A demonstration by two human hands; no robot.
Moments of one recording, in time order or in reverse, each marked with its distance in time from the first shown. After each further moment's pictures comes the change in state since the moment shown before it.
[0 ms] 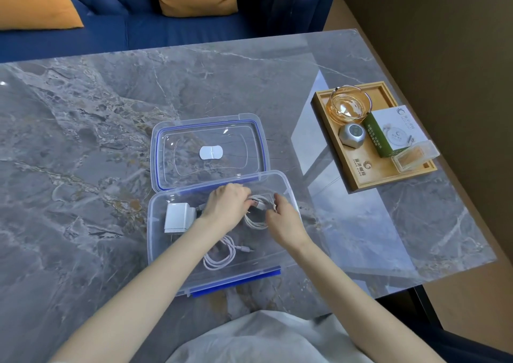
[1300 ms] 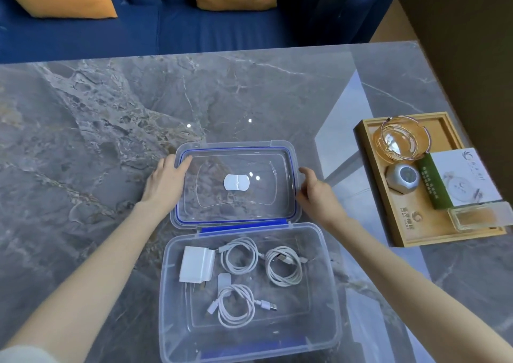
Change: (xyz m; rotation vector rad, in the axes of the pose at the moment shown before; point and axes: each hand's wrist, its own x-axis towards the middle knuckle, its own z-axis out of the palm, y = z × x) left_hand 0.064 -0.177 -0.038 0.183 0.096 -0.324; right_hand 0.159 -0.010 -0.030 -0.572 -0.004 -0.347
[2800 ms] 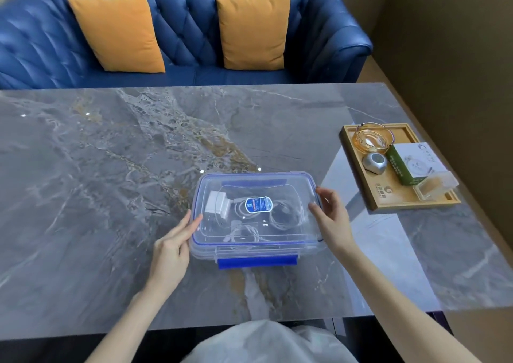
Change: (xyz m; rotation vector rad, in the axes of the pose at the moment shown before) left_hand -0.276 0.028 0.021 -0.672 0.484 0.003; right_hand -0.181 -0.006 0.011 0.770 0.309 0.022
